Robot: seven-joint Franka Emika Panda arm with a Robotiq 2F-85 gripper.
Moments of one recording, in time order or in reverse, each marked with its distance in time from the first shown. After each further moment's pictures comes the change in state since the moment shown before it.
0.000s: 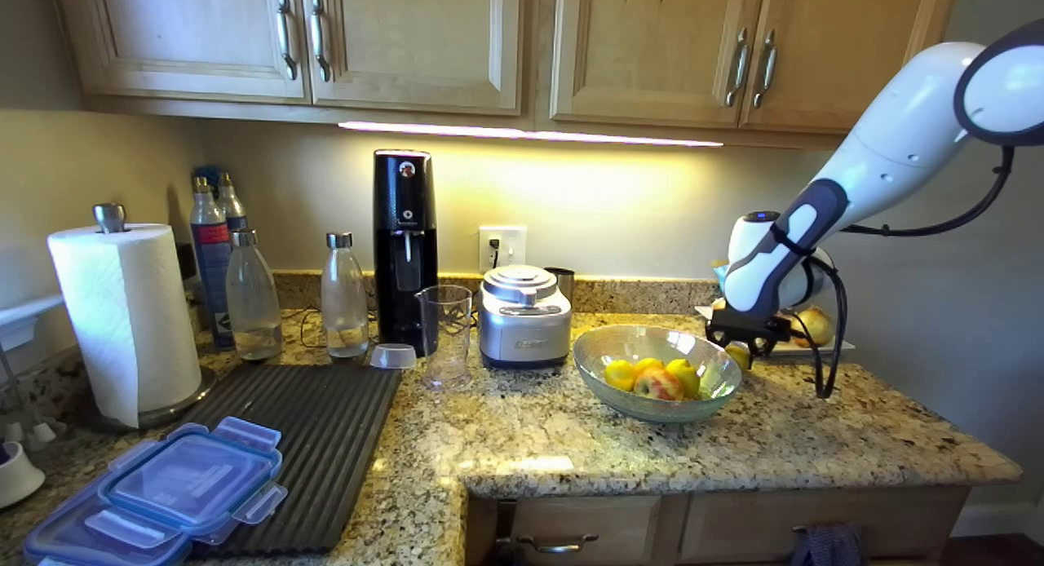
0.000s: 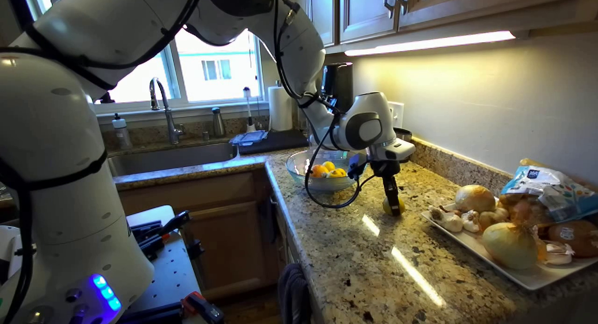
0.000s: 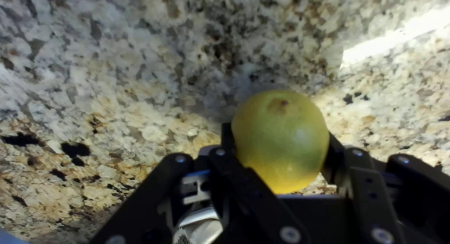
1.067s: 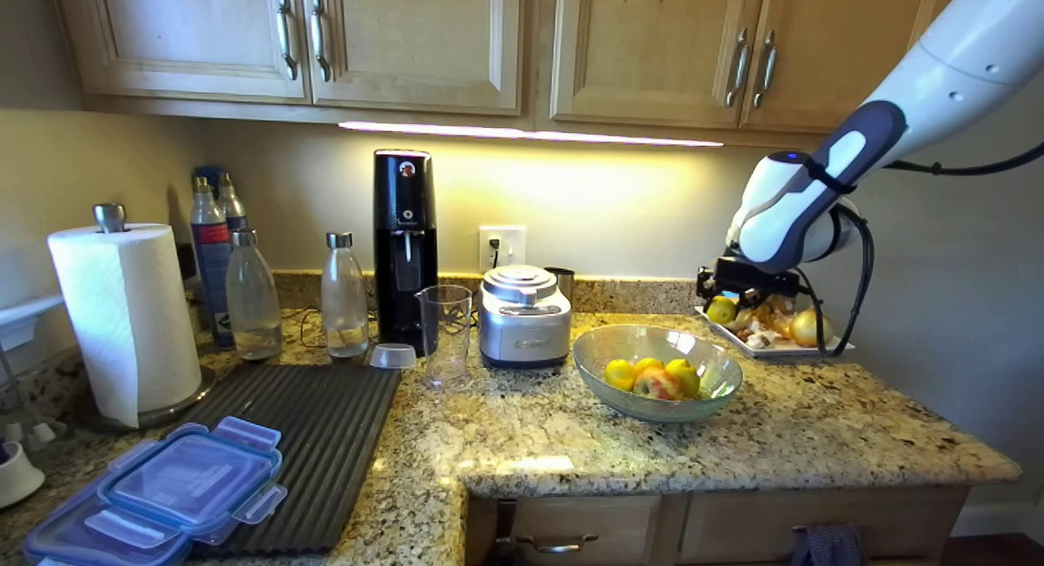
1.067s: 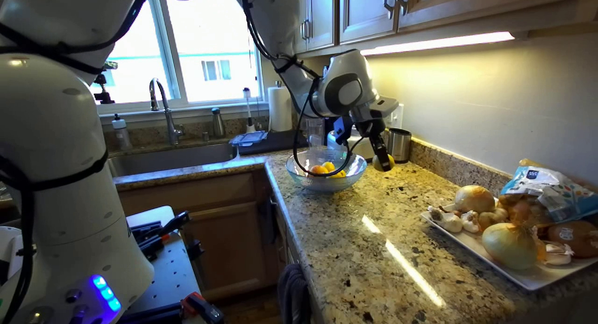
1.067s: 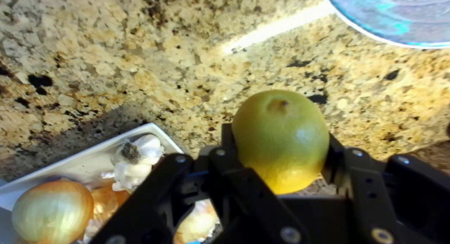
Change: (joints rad) arm 0.072 -0.301 0.006 -0.236 -0.030 0.161 -0.076
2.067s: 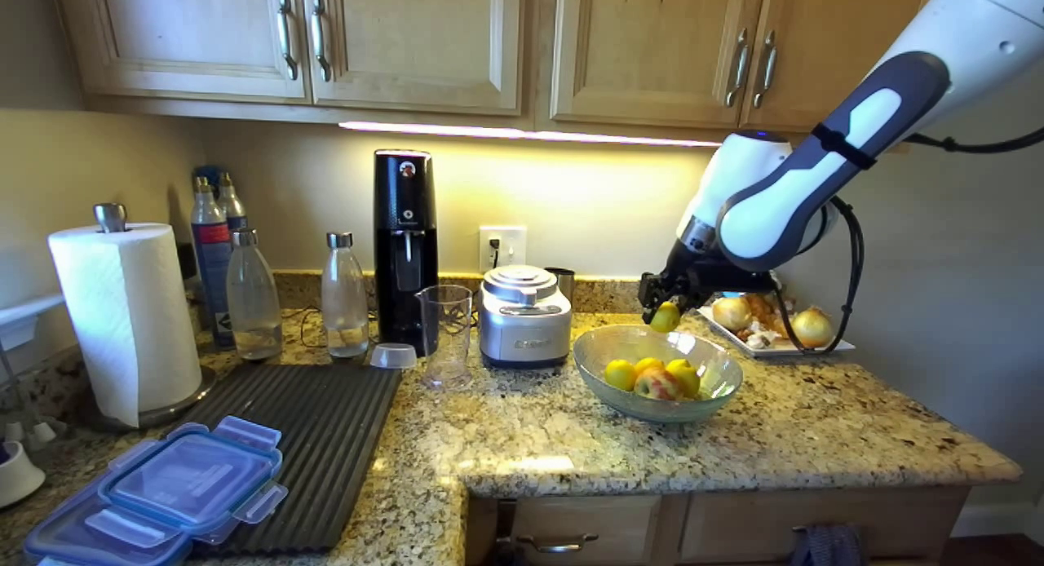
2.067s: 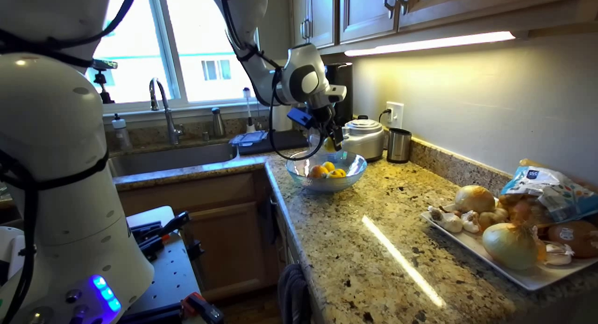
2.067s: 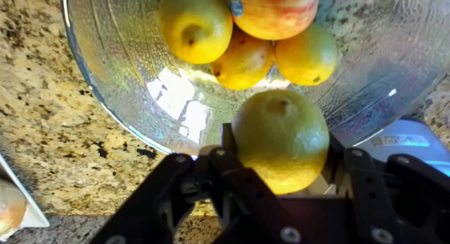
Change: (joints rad) arm 0.069 -0.124 0.197 -0.104 -0.091 0.008 -0.259
